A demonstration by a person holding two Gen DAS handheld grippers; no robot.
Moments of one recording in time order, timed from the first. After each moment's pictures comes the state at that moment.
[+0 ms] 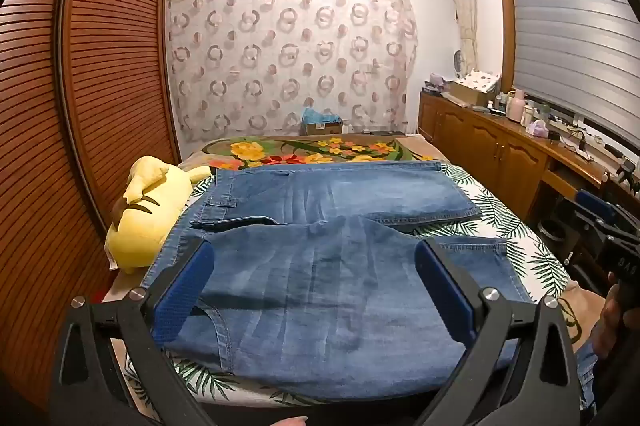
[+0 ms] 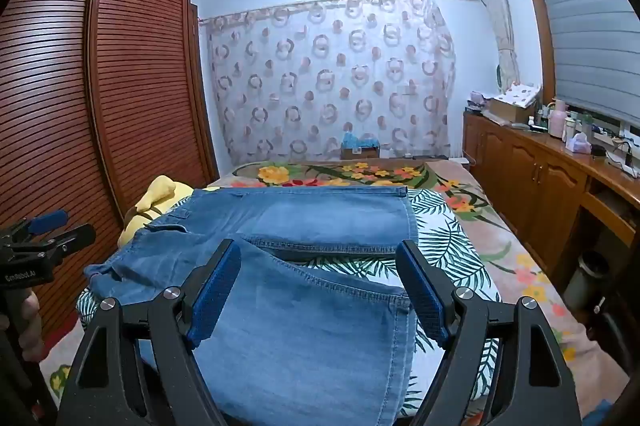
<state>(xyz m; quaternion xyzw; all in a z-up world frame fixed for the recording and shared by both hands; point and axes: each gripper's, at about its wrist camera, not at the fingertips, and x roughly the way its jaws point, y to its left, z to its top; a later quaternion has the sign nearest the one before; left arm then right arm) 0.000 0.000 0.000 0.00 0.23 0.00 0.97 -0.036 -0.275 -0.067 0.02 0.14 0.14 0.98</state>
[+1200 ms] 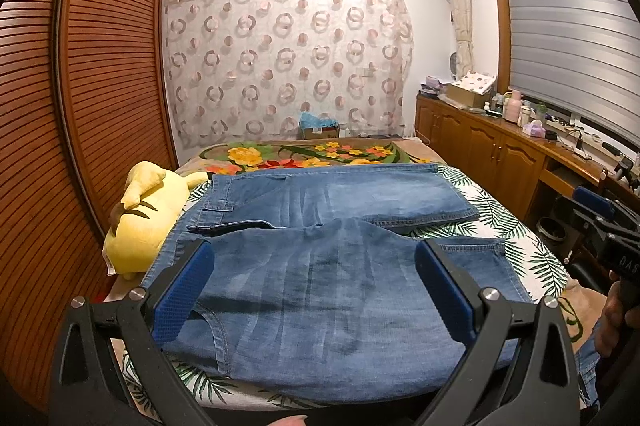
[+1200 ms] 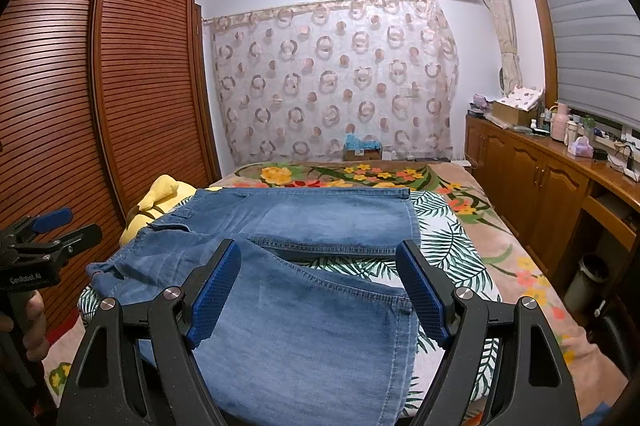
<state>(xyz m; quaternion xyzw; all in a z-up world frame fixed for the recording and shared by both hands) 0.001 0.000 -0.001 0.00 0.22 0.00 0.98 -0.037 -0.277 -0.065 0.02 0.14 0.15 0.98</state>
